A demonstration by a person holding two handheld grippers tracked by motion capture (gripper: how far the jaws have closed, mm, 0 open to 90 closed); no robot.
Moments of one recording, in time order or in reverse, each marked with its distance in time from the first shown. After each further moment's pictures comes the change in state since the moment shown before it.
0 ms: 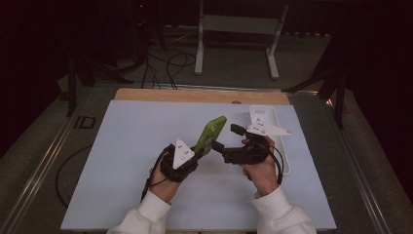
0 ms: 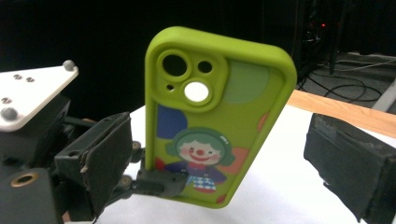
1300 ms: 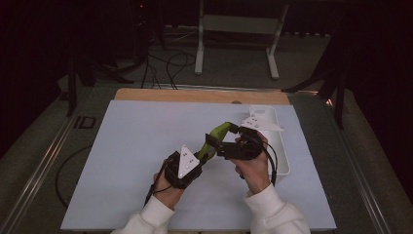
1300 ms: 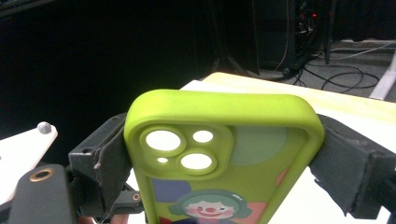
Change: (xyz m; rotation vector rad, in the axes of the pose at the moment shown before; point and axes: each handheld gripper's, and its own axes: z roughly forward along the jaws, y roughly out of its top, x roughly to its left) left arm -0.018 -0.008 0.002 -0.014 -0.002 0.035; right arm 0.010 0.009 0.014 0.005 -0.039 0.079
